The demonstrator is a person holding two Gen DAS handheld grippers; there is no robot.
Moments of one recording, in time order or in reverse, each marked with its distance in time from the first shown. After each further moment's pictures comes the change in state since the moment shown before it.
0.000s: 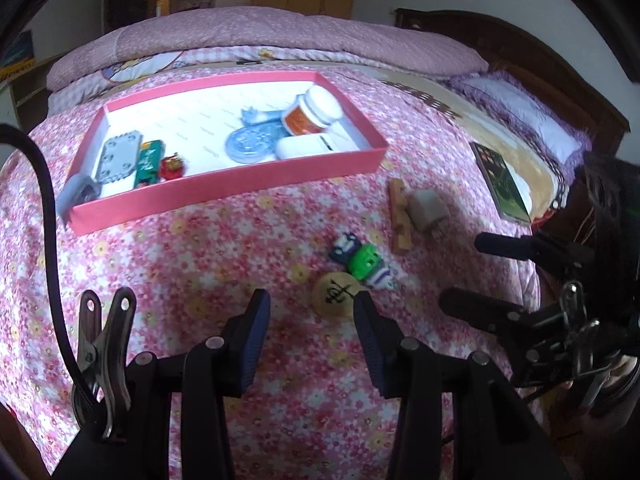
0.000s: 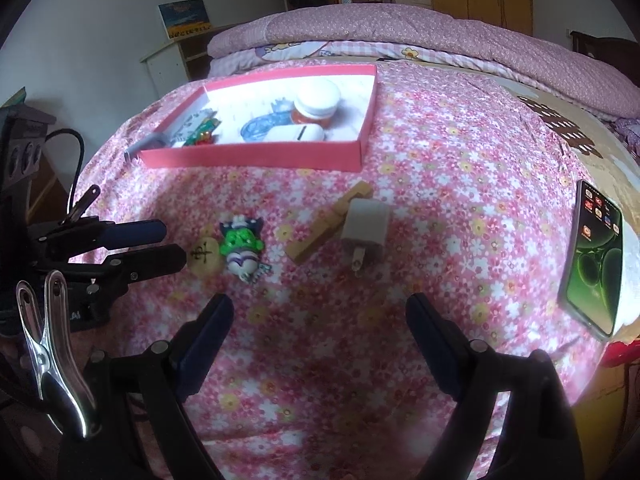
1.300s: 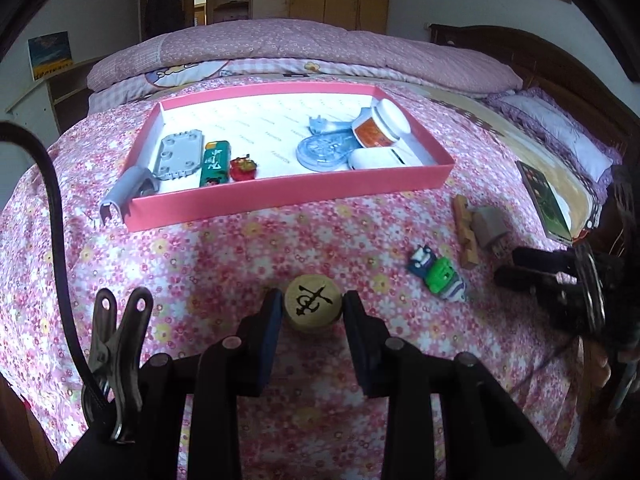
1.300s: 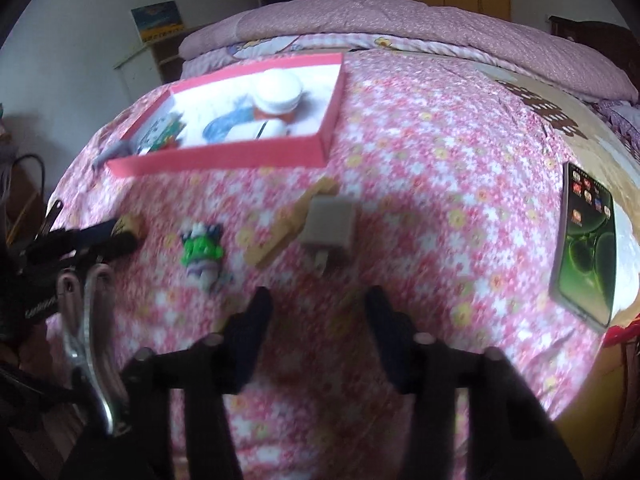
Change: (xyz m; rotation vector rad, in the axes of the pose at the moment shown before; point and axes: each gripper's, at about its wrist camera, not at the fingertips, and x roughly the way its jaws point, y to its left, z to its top) left arm -0.001 0.036 -0.006 -0.069 -0.066 0.133; right arm 0.013 -0.017 0.008 0.064 0.014 -0.068
